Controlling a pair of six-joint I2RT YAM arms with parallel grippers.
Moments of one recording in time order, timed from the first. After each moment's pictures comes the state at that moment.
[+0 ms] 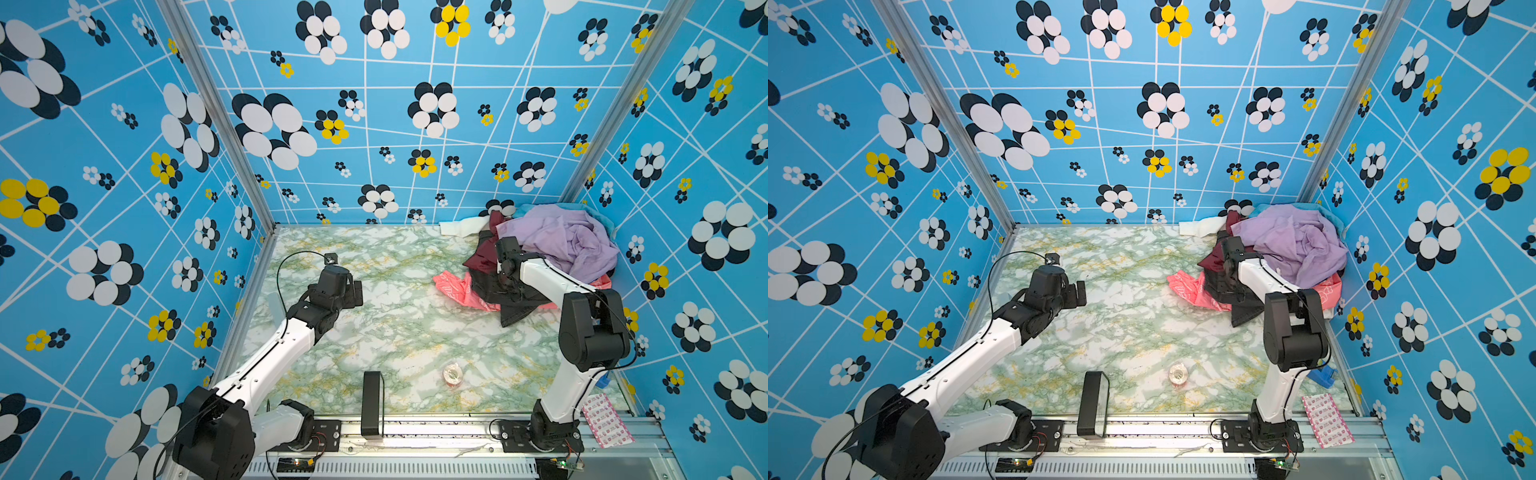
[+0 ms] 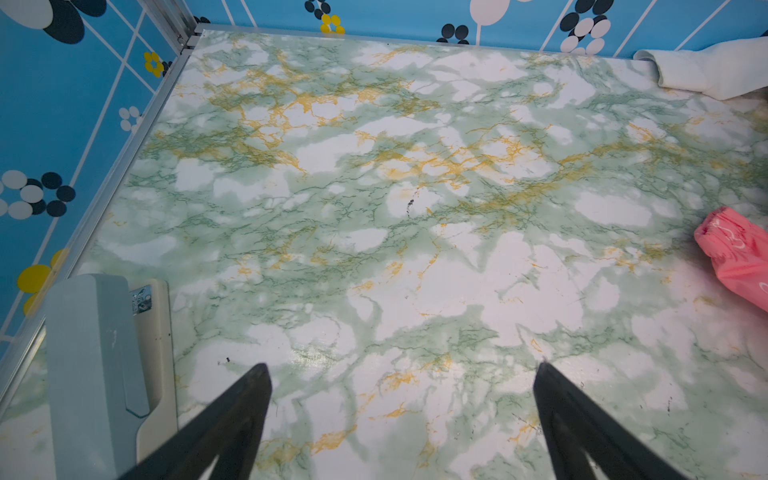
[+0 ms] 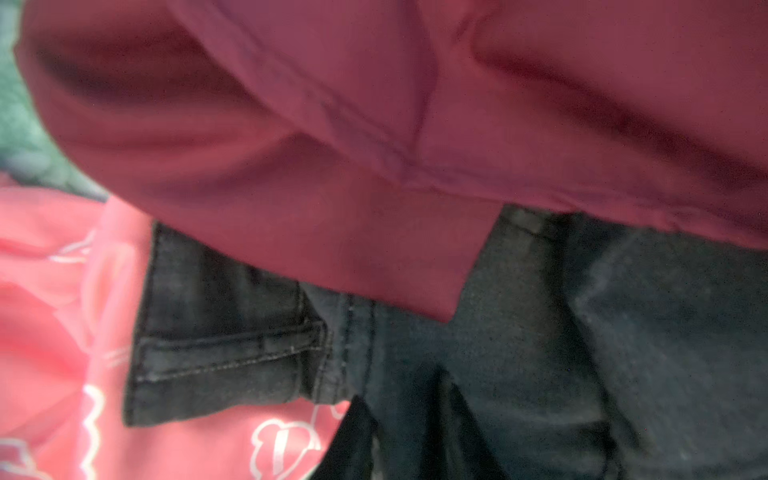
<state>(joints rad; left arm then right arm) -0.38 1.19 0.84 -0.36 -0.30 -0.32 0.13 1.85 1.32 -0.71 0.19 0.18</state>
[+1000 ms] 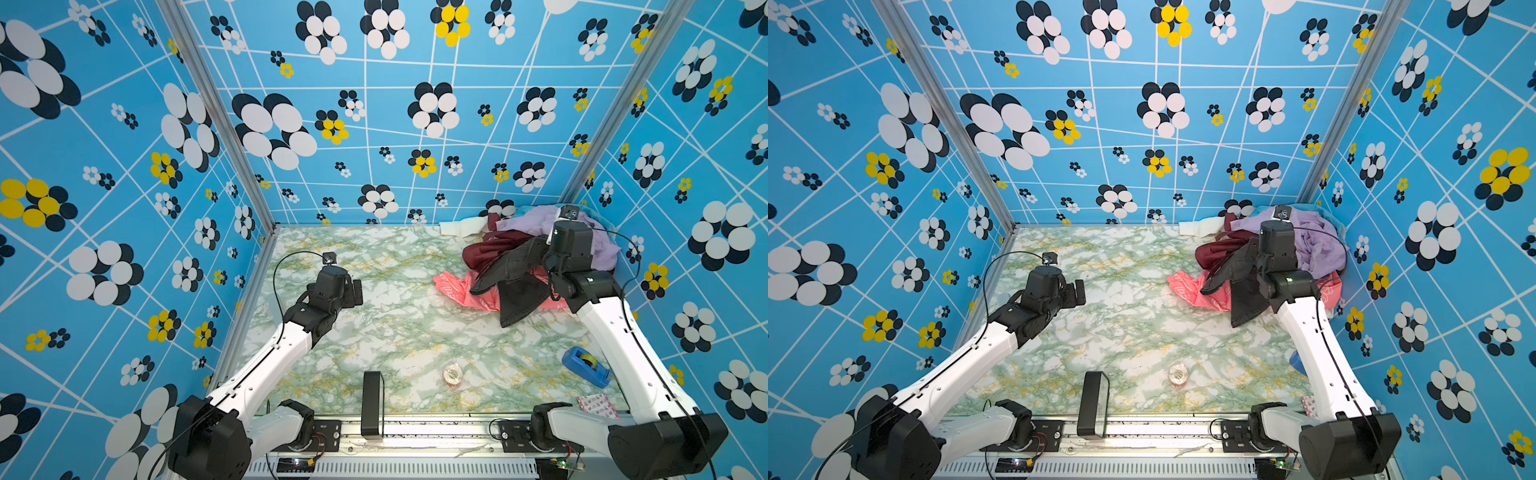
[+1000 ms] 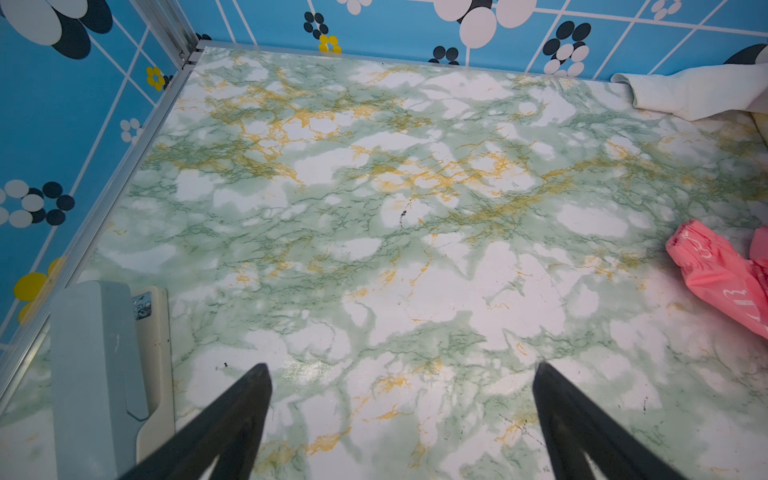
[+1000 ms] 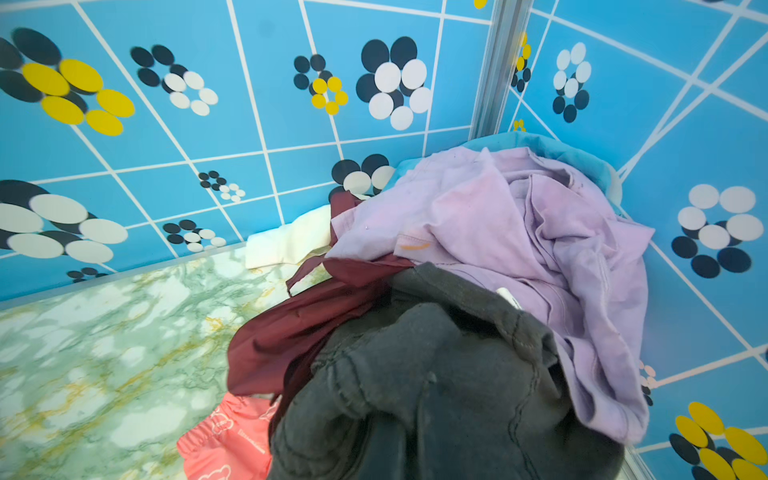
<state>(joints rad) -0.39 1.15 0.84 -0.36 -0.30 -0.33 0.13 1.17 1.24 -0.47 0.41 0.18</state>
